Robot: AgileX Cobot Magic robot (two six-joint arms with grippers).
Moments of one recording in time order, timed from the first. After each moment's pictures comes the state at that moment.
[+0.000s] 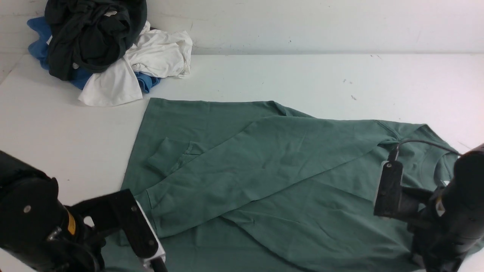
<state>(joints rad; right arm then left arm) 0.38 1.43 -0.79 -0.10 0.97 -0.72 -0.42 1.24 -0.73 0.07 0.97 0.49</state>
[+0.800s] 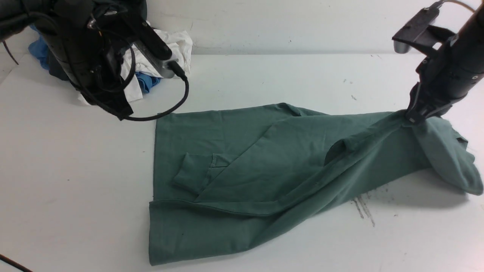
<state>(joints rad) 0.13 1.78 -1.60 0.06 1.23 -0.71 -0.22 1.76 -1.62 0.07 1.18 0.60</state>
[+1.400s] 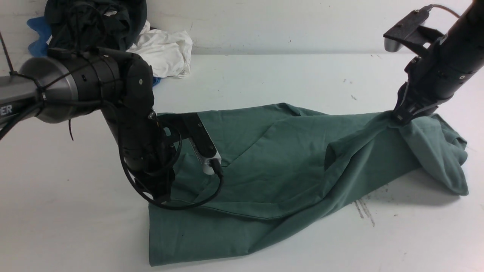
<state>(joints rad) 0.13 1.80 -1.62 0.15 1.24 -0.71 -0.34 1.85 -1.32 -0.10 1.01 0.82</state>
